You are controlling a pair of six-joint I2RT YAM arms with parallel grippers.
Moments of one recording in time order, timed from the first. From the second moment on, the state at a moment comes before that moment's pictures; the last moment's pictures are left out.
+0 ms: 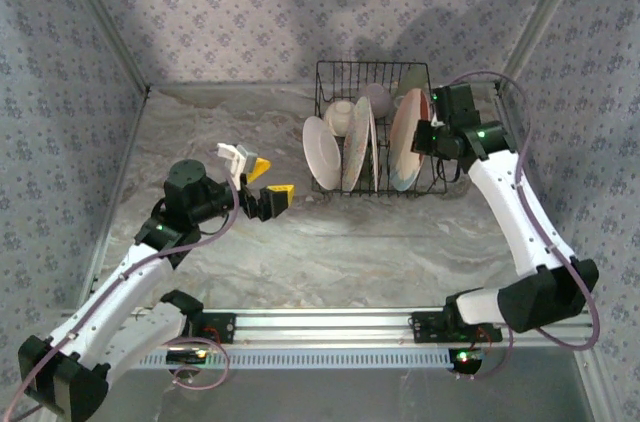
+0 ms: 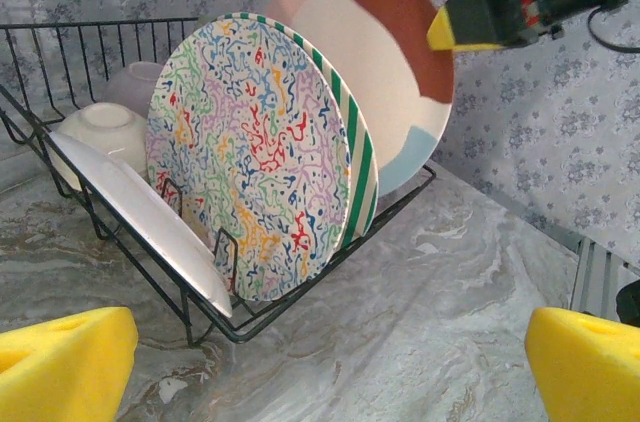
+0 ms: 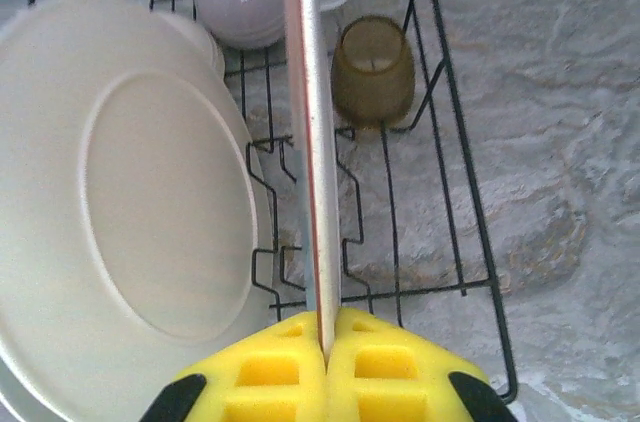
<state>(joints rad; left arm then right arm) -0.49 0.83 0.70 -0.07 0.51 -0.22 0.26 1.29 1.45 -0.95 0.12 0.38</state>
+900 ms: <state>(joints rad) -0.49 0.90 0.88 -0.23 0.42 -0.26 0.26 1.01 1.51 -0.68 -0.01 0.41</state>
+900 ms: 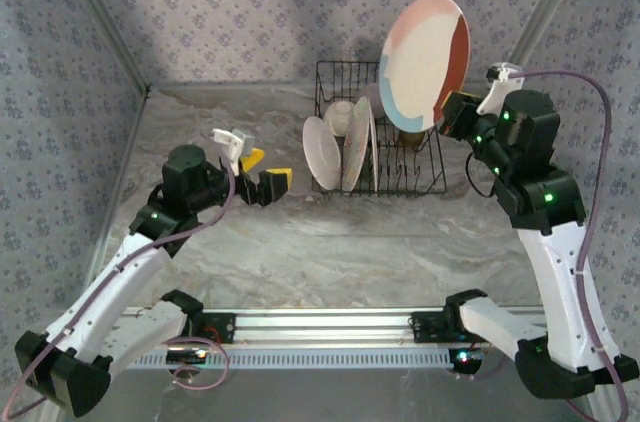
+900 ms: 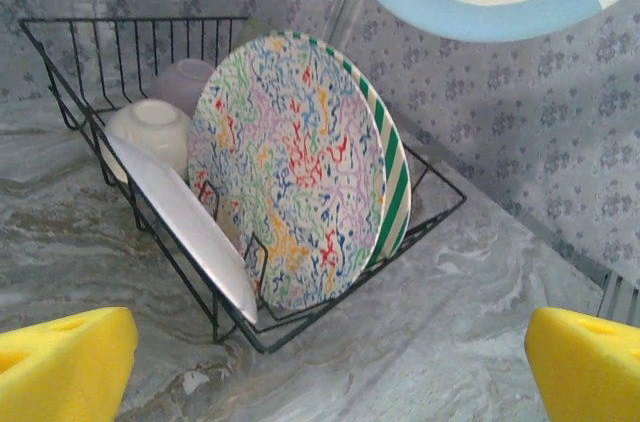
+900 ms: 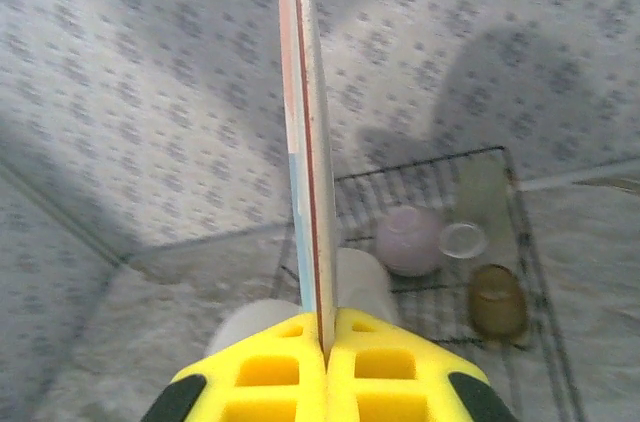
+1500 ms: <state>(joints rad) -0.14 1.03 1.05 0.10 0.85 -0.84 0.08 1.25 1.56 -0.25 -0.67 0.91</state>
